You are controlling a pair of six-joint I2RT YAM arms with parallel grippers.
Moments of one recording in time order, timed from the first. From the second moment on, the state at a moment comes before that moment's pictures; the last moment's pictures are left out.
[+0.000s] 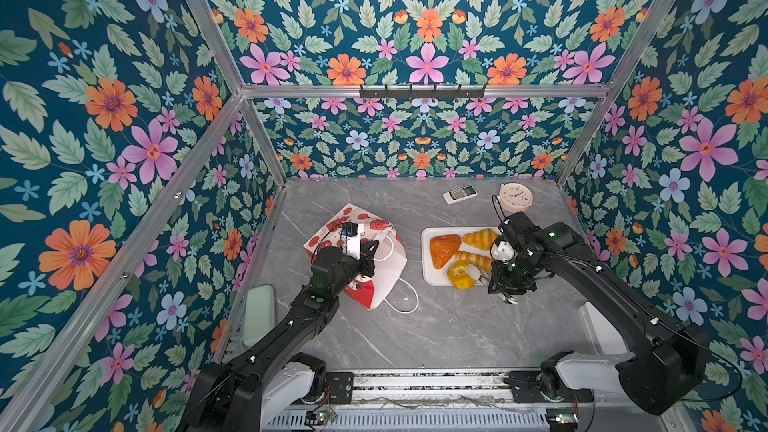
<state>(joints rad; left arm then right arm) -0.40 1.04 0.42 0.41 0.23 -0.26 0.42 1.31 1.22 -1.33 -0.30 0.47</state>
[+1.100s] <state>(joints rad) -0.40 1.08 0.42 0.45 0.25 -0.28 0.34 1.28 1.19 -1.23 -0.38 0.47</state>
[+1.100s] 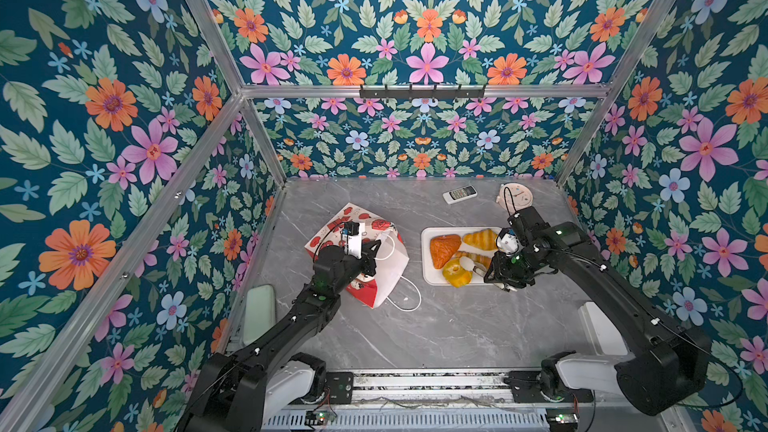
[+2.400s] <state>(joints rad) -0.40 1.08 0.44 0.45 0.27 -0.29 0.34 1.09 0.96 -1.16 -0.36 0.55</state>
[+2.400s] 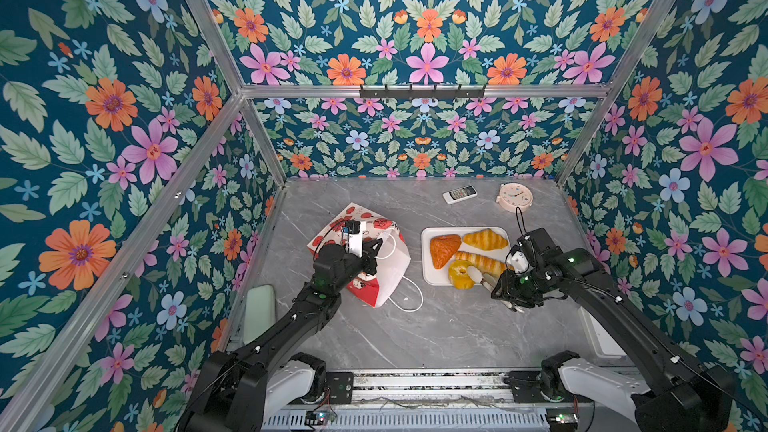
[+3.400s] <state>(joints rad) -0.40 1.05 0.43 0.43 0.28 -0.30 0.34 1.07 0.83 -0.90 -0.44 0.69</state>
